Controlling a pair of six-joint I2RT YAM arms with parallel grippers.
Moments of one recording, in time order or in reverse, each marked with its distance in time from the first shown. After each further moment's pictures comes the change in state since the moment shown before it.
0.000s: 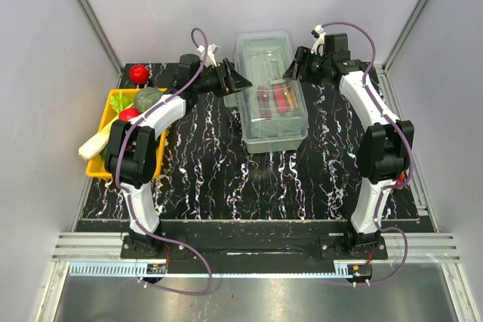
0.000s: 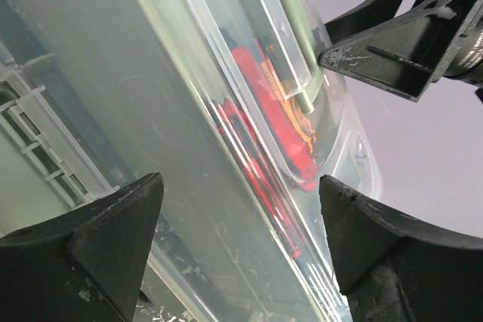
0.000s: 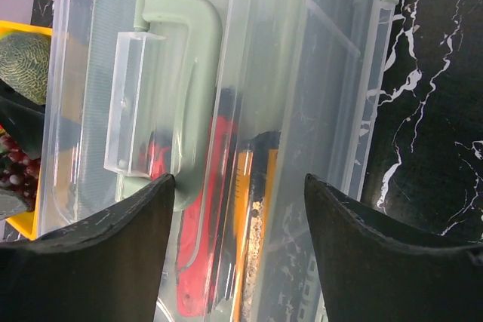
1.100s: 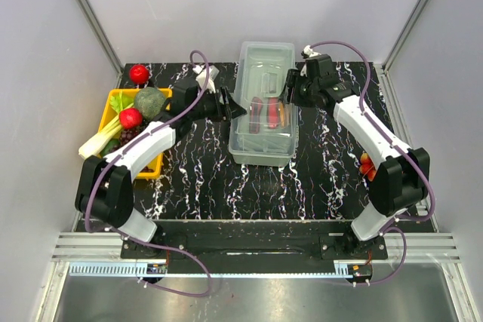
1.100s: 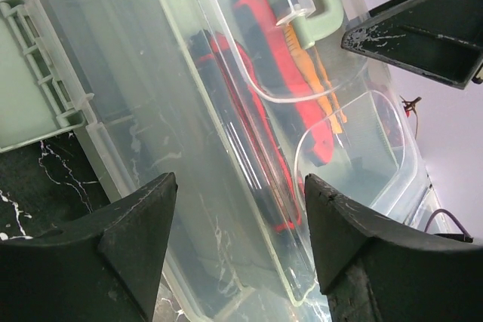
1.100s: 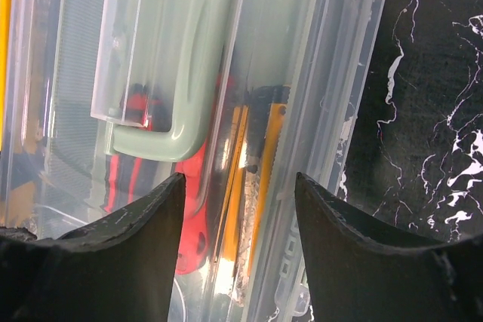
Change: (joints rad) left arm -0.098 -0.369 -0.344 -0.148 -0.192 0.217; right arm 0.200 -0.314 -0.327 -0.028 0.342 0.094
